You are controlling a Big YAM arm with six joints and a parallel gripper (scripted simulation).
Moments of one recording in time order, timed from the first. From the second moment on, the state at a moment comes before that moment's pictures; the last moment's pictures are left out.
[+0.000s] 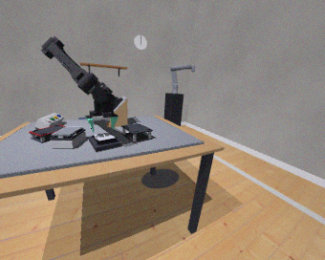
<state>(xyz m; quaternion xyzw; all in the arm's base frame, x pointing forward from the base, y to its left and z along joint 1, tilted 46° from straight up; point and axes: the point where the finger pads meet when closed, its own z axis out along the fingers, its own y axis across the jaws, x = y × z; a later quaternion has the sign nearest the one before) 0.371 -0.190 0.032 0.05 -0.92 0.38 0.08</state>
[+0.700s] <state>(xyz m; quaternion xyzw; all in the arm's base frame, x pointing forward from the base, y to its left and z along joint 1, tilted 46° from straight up) 0.379 -0.185 0.037 0.05 -0.92 0.38 0.08</state>
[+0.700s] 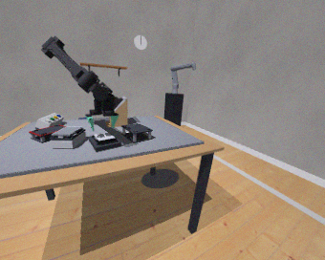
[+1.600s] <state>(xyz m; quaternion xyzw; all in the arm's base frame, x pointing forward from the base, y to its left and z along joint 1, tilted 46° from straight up) 0.383 -0.184 0.039 0.05 -0.92 0.38 0.08</state>
